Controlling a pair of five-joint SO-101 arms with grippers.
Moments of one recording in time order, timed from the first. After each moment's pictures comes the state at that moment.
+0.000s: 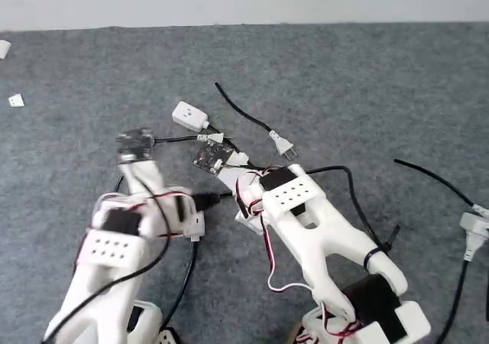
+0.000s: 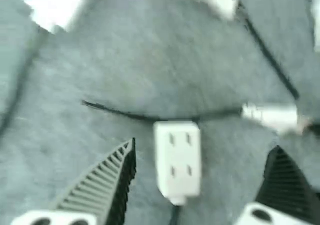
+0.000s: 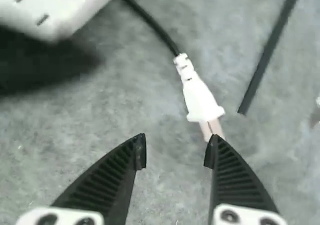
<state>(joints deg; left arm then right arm) 2.8 -43.6 64.1 54.6 23.6 -32.0 -7.9 38.6 54.5 31.2</state>
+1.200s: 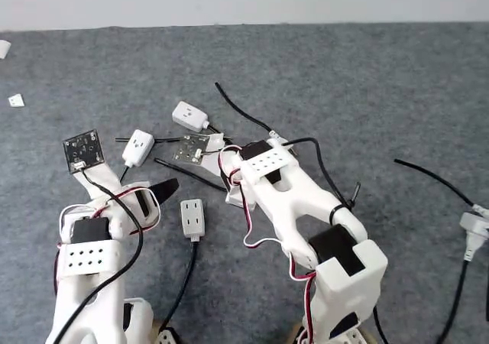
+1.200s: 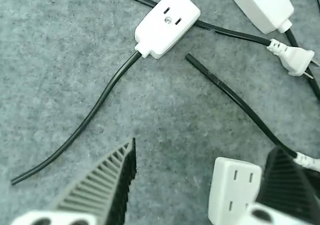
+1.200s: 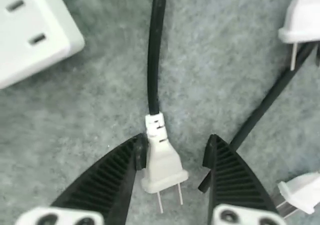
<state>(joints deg) -11.0 -46.1 67.3 51.6 20.4 -31.5 15.5 16.7 53.8 43.6</state>
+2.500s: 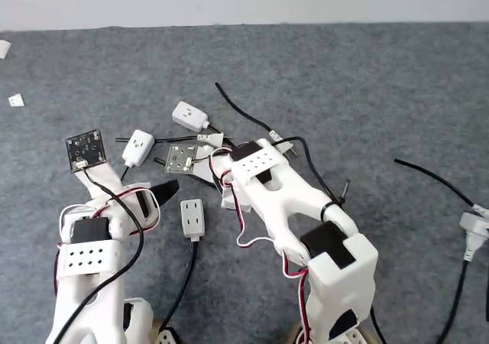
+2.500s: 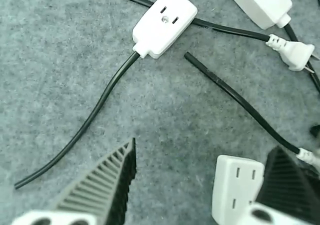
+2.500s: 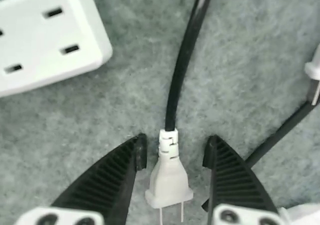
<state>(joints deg) -11.0 -46.1 67.3 51.6 18.3 -33.5 20.3 12.0 56.9 48.8</state>
